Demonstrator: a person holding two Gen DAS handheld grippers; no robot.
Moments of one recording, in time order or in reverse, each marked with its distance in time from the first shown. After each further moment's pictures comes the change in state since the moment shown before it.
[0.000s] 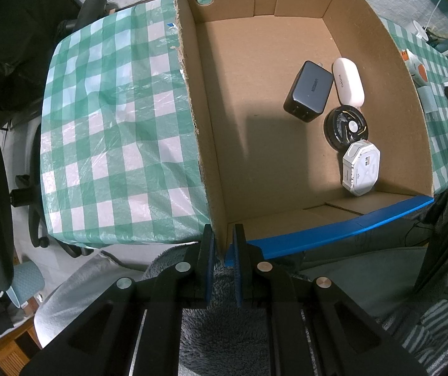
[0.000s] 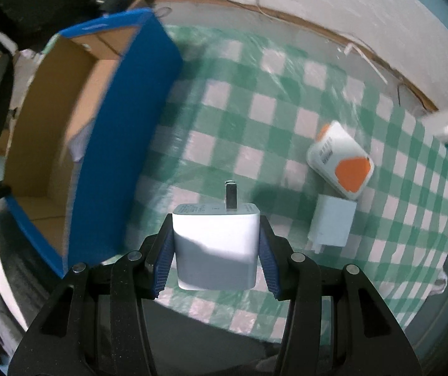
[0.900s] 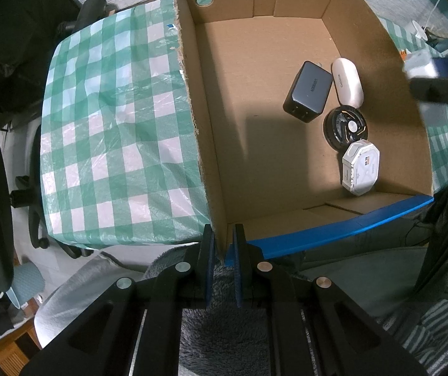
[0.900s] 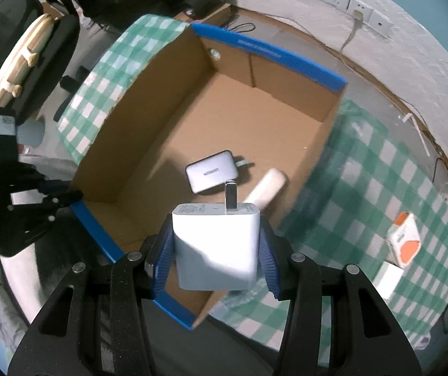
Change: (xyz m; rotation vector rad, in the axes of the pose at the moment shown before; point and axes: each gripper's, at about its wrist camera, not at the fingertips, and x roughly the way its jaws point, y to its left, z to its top) left arm 0.001 -0.002 0.001 0.004 0.000 0.002; right arm 0.019 0.146 0.046 -0.237 -0.036 0.068
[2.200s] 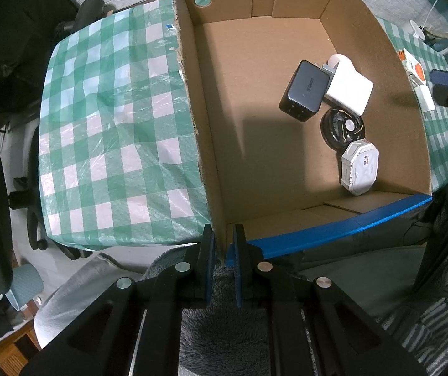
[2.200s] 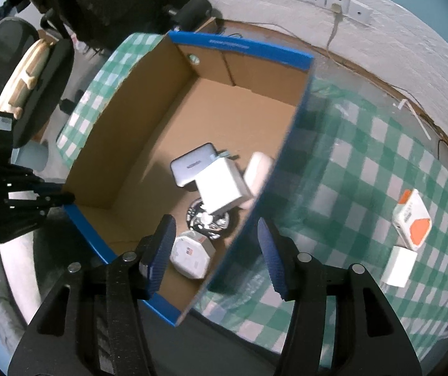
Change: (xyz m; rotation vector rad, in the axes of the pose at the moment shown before) left arm 0.000 -0.001 0.003 0.004 0.001 -0.008; right arm -0.021 -0.043 -0.038 0.110 -0.107 0.033
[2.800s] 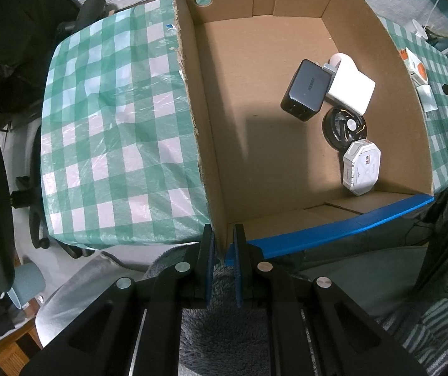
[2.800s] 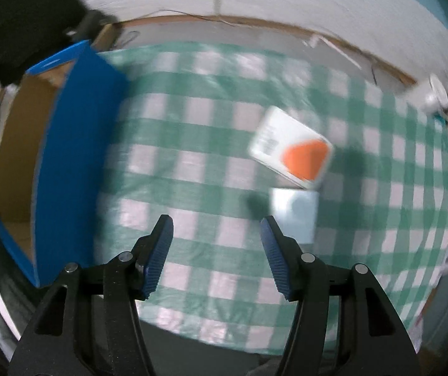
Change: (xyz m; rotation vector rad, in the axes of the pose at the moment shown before) left arm 0.000 0.001 0.000 0.003 0.005 0.010; right arm -0.008 -0.200 -0.062 0.326 0.061 -0.147
